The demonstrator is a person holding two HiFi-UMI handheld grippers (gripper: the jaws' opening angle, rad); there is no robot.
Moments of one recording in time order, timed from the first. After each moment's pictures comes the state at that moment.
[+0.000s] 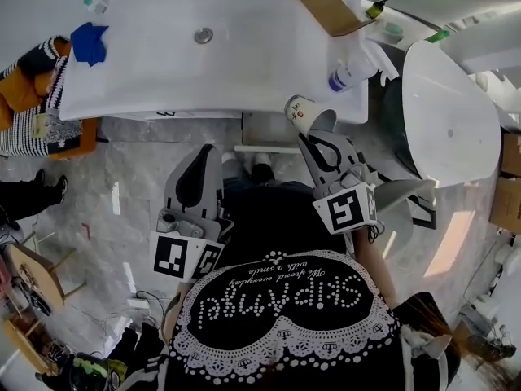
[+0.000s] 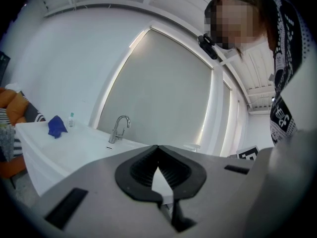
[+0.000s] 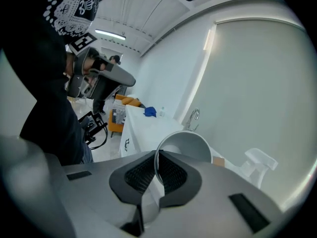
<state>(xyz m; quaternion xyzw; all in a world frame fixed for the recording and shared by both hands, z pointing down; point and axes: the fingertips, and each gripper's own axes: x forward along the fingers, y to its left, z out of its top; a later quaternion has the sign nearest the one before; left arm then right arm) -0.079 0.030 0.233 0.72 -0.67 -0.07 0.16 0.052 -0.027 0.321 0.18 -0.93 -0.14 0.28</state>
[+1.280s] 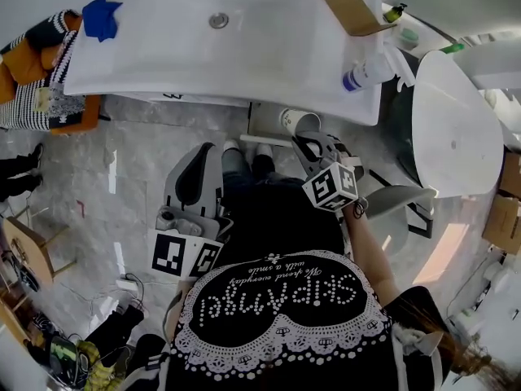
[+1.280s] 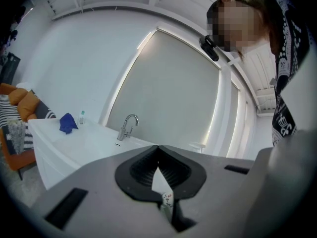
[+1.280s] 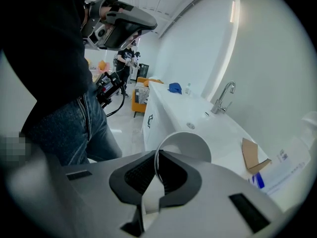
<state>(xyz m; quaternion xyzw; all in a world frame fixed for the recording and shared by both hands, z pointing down) -0.093 0.051 0.241 0.69 -0.69 -0.08 0.18 0.041 -0.003 0.457 0.05 -0.91 -0.13 0.39</state>
